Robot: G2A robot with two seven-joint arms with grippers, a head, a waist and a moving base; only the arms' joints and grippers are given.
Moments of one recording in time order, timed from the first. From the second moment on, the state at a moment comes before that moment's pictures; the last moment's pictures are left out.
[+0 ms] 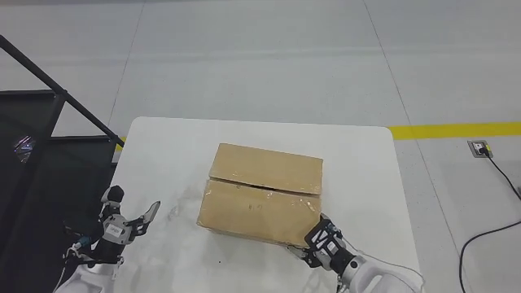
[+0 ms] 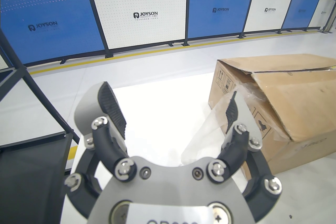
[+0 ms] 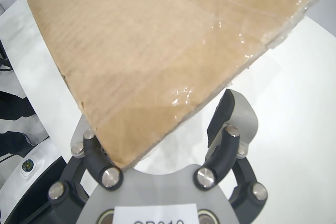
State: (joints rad) left arm 1.54 -1.13 -1.71 -1.57 1.29 -0.40 0.56; right arm -1.44 -1.12 1.18 -1.85 -1.31 -0.25 0.30
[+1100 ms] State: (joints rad) left arm 1.57 -1.14 -1.74 -1.57 1.26 -0.31 0.57; right arm -1.15 -1.06 1.32 -1.49 0.04 -0.83 0.82
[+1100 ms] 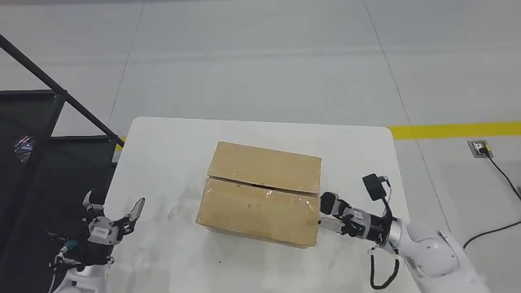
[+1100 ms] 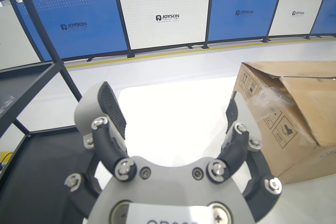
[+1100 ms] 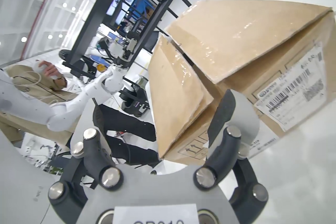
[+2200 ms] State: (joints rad) left arm 1.69 -1.10 -1.69 -1.78 1.74 -0.61 0.52; right arm -1.18 -0.73 0.96 -1.83 -0.06 -1.01 0.80
